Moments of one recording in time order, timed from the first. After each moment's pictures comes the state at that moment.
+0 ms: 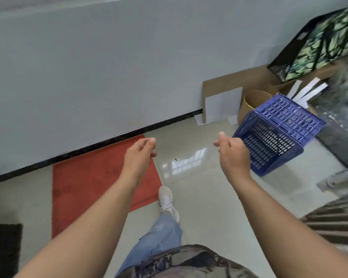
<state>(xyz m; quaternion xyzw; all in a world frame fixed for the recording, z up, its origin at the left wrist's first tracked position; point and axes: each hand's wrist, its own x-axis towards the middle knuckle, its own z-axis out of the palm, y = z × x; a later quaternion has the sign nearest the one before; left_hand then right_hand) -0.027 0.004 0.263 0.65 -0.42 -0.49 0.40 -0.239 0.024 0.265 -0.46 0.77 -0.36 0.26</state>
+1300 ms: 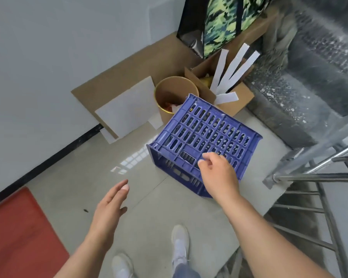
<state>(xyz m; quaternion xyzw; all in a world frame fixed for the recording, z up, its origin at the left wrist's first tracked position) -0.476 -0.271 0.044 0.66 -0.37 -0.62 0.21 -0.718 -0.240 0.070 -0.33 0.87 -0.16 0.32</state>
